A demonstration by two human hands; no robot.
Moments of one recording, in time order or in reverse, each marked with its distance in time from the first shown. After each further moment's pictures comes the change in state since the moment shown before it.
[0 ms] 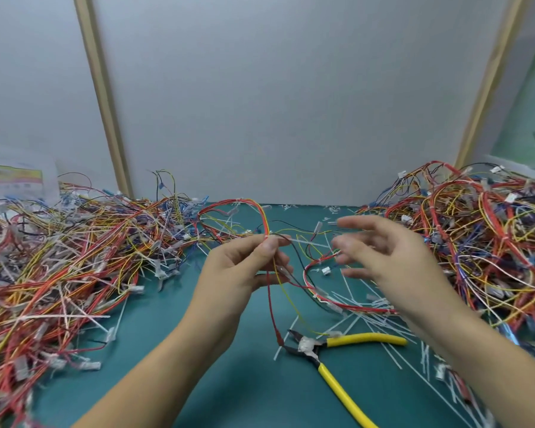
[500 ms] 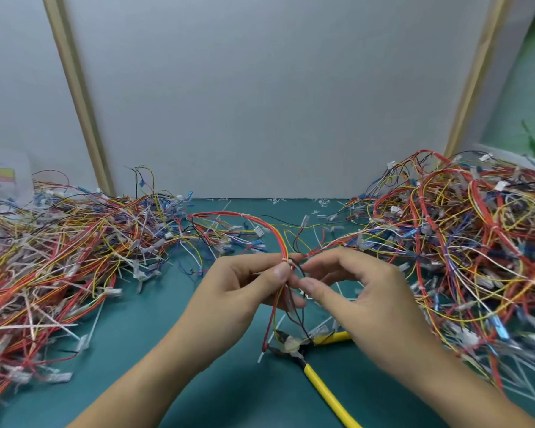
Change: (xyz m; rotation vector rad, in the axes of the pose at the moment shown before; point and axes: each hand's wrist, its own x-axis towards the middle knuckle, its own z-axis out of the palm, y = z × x) left_hand -0.010 -0.004 0.008 0.152 -0.274 0.002; right_hand -0.033 0.015 0.012 -0.334 -0.065 -0.295
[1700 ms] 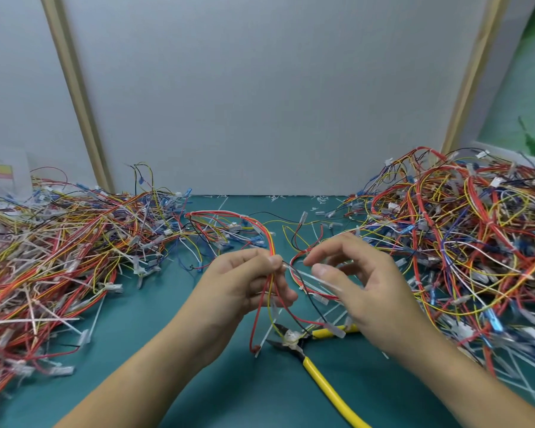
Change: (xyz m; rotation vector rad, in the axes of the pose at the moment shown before) left_hand 0.004 -0.005 -0.002 -0.204 0.057 -0.202; right_hand 0.006 0.010 -0.002 0.125 -0.056 0.040
